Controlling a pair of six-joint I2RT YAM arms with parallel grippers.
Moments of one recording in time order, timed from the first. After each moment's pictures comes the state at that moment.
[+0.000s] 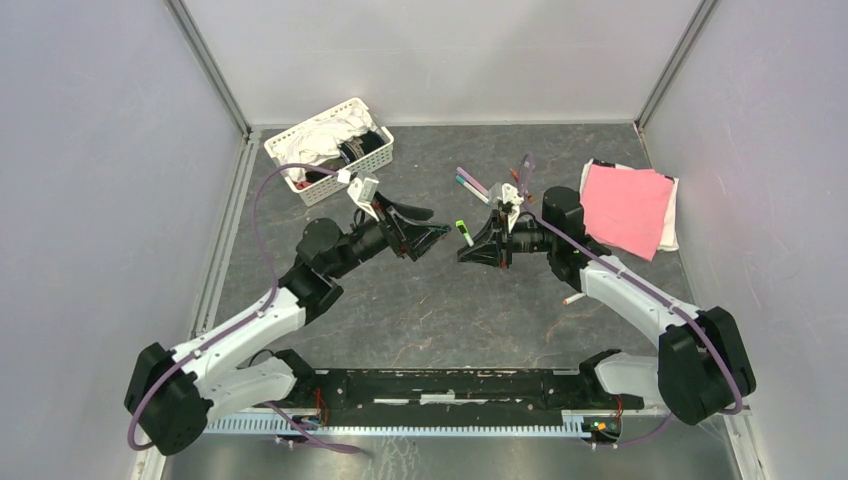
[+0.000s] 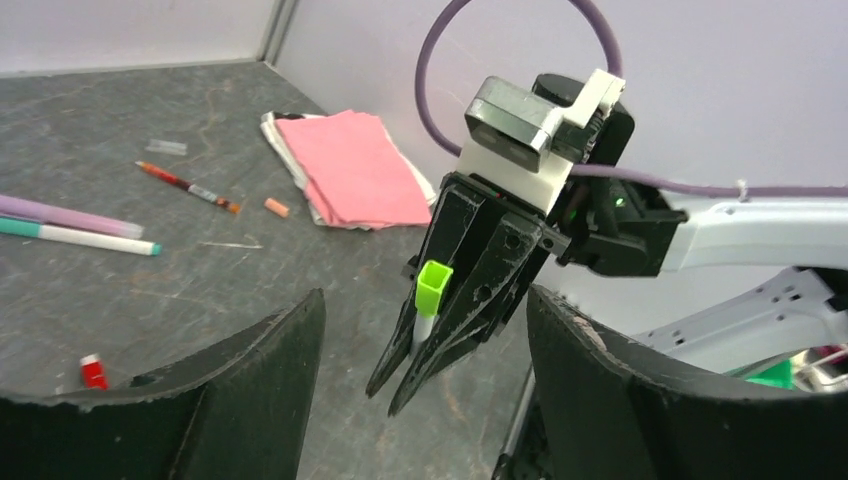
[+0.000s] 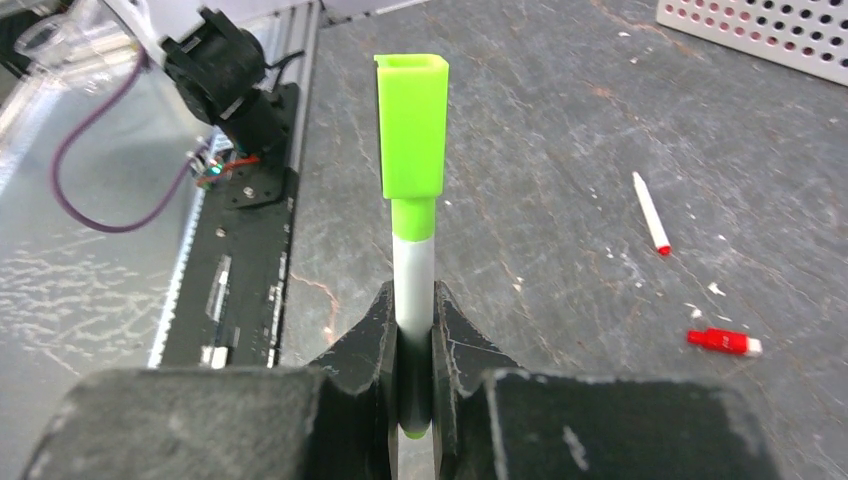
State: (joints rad) left arm -0.70 1.04 0.66 0.58 0.30 -0.61; right arm 0.42 1.25 0.70 0.31 -1.10 0.01
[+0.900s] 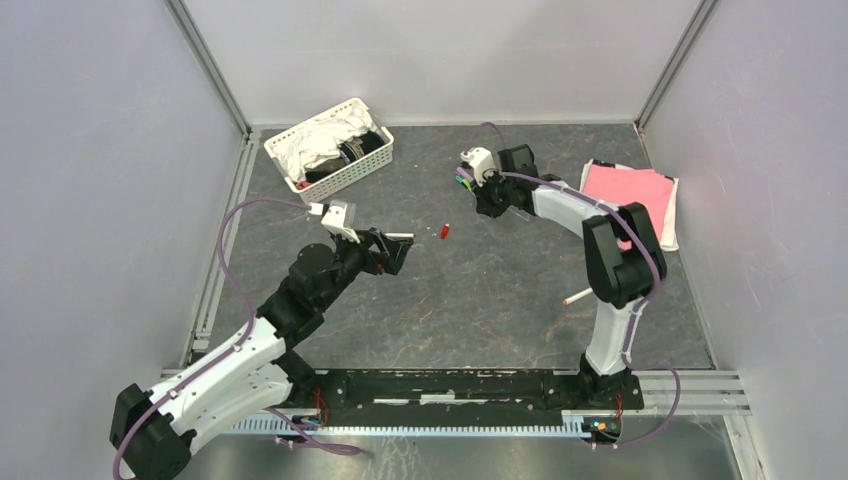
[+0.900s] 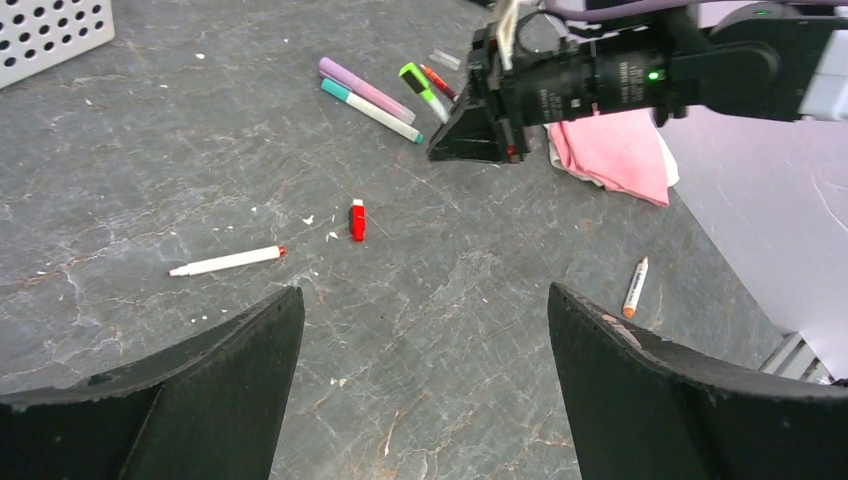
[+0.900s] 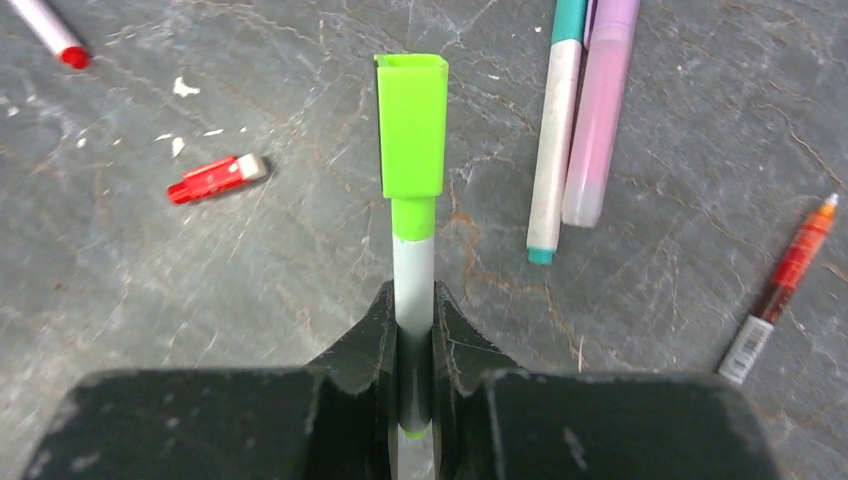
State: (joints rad) left arm -0.70 0.79 0.50 0.17 -0.13 -0.45; right arm 0.36 1.87 1.26 -0.20 -0.34 -0.38
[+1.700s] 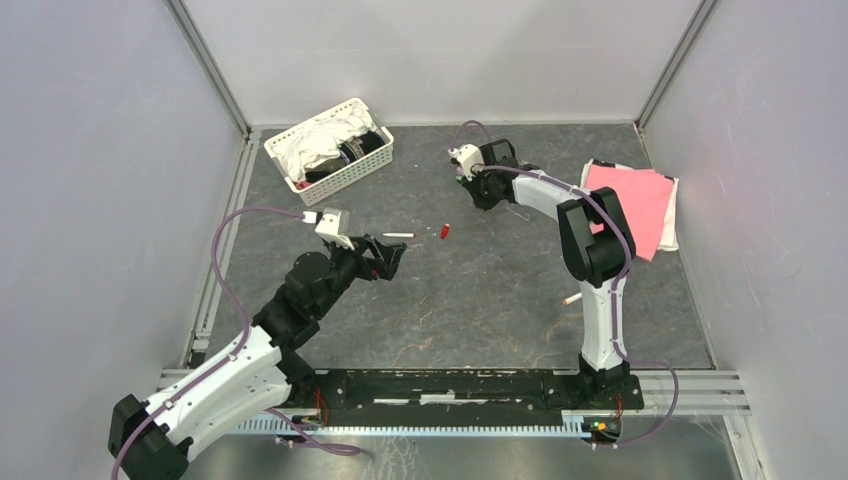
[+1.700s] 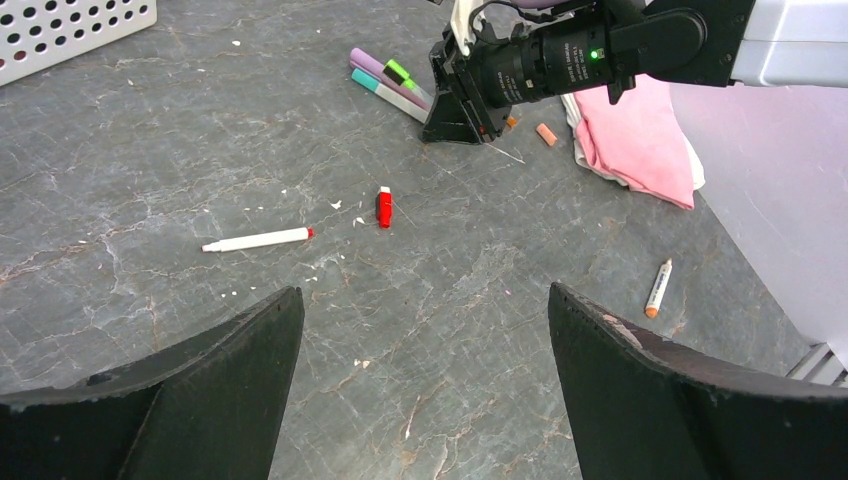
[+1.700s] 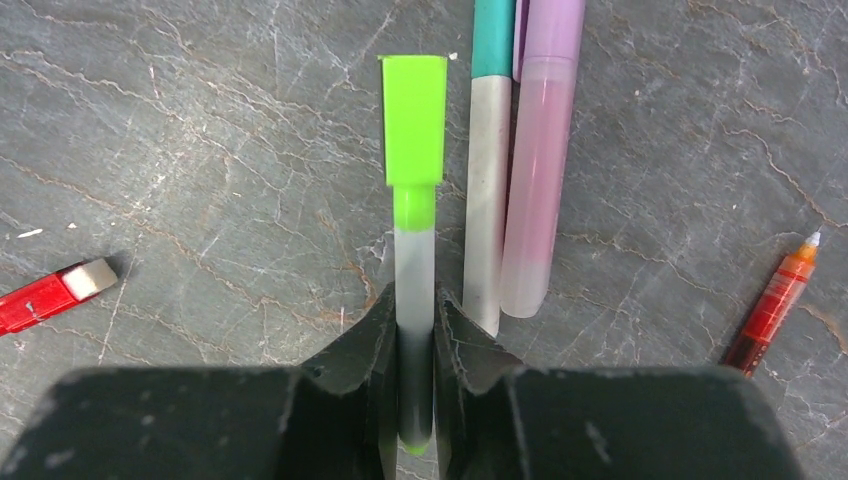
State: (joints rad) left arm -0.70 0.70 0.44 0.14 -0.18 -0.45; right arm 0.39 2.14 1.54 -0.30 -0.13 -0.37
